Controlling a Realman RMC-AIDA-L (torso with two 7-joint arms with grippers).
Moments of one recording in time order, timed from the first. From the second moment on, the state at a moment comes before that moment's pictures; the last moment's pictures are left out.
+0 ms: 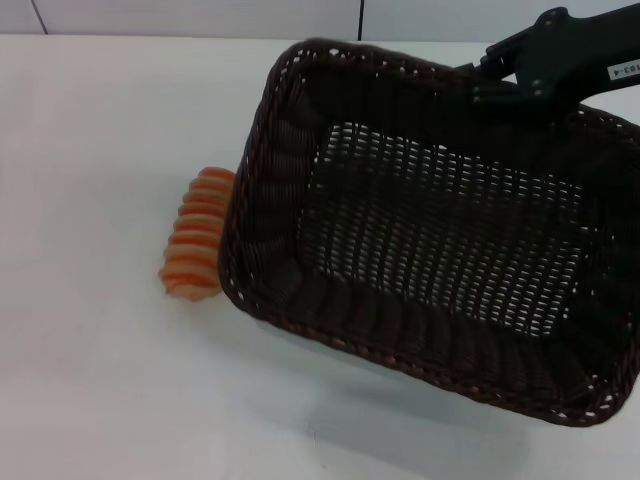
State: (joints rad) left arm -0.25 -2.04 -1.68 -0.26 2.88 1.21 -0.44; right arm 0.65 1.99 2.11 1.35 -2.02 1.70 -1.11
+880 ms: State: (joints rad) left arm -0.26 -2.06 -1.72 -0.26 2.88 1.20 -0.44; right arm 0.79 1.95 2.02 1.20 -2.10 1.74 -1.30
